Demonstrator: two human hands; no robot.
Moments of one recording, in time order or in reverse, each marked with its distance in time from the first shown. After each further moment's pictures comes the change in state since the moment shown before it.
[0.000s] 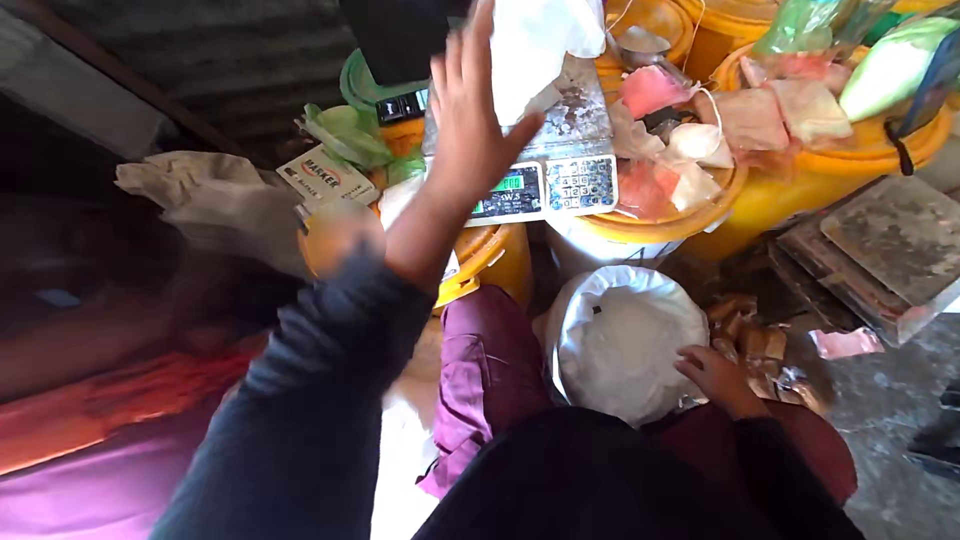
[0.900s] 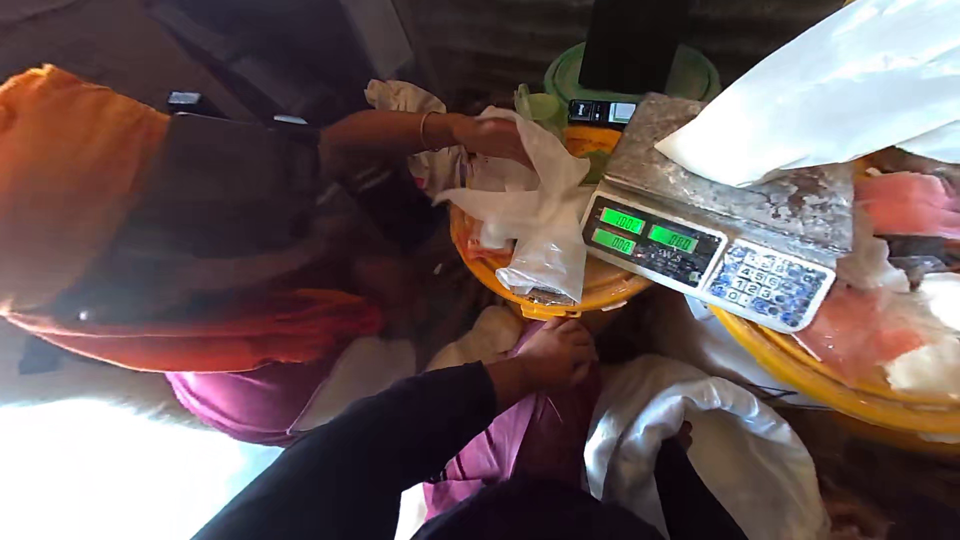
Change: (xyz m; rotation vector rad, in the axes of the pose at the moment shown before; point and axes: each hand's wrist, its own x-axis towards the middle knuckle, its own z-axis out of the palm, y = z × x) left_hand -0.229 -0.125 0.110 0.092 -0.399 0.017; right_hand 0.204 -0.042 0.182 -0.136 0.027 0.424
